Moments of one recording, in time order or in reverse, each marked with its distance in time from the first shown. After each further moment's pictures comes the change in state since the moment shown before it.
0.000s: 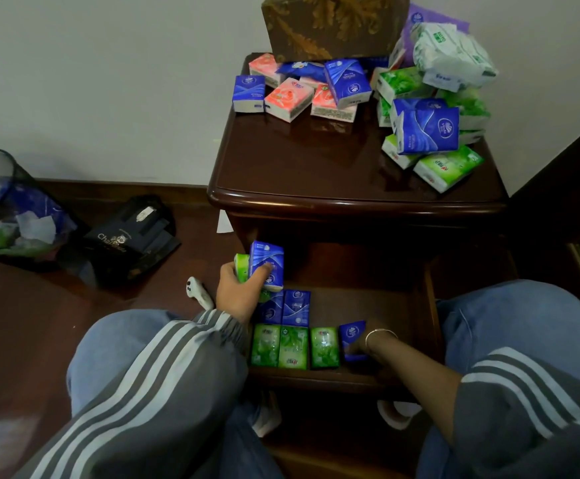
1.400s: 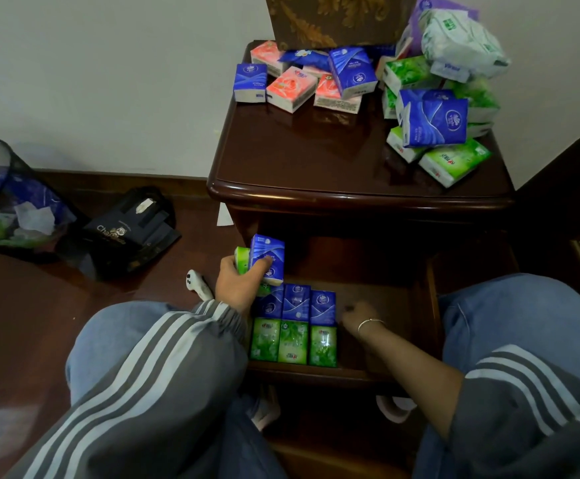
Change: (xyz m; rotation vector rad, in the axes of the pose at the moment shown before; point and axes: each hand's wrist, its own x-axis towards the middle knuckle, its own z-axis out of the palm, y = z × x) left_hand 0.001 0.007 0.000 -0.014 -0.028 -0.055; right_hand 0.014 -0.019 0.013 0.212 0.092 -0.197
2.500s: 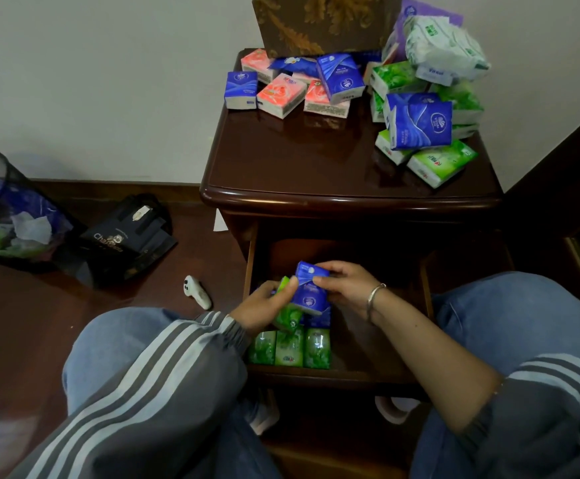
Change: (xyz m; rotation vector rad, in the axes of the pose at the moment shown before) left_hand -0.015 -0.017 0.018 0.195 -0.601 -0.065; right_hand -0.046 -0.072 -0.049 0.661 -0.289 -0.211
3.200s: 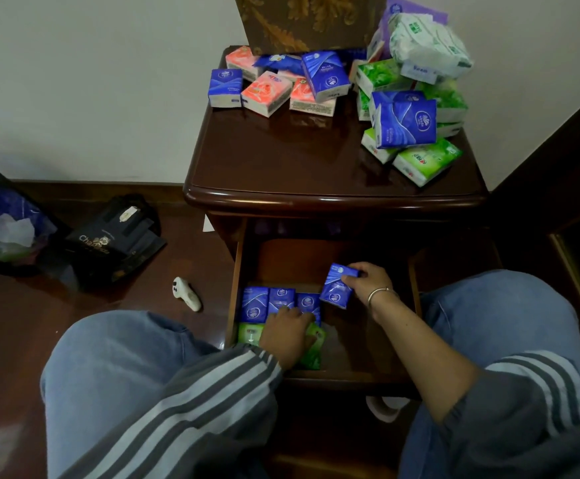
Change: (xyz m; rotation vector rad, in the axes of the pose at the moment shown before) left_hand 0.029 -0.051 0.061 1.286 0.053 0.305; right_hand 0.024 0.028 -0.051 -0.266 0.490 -0.041
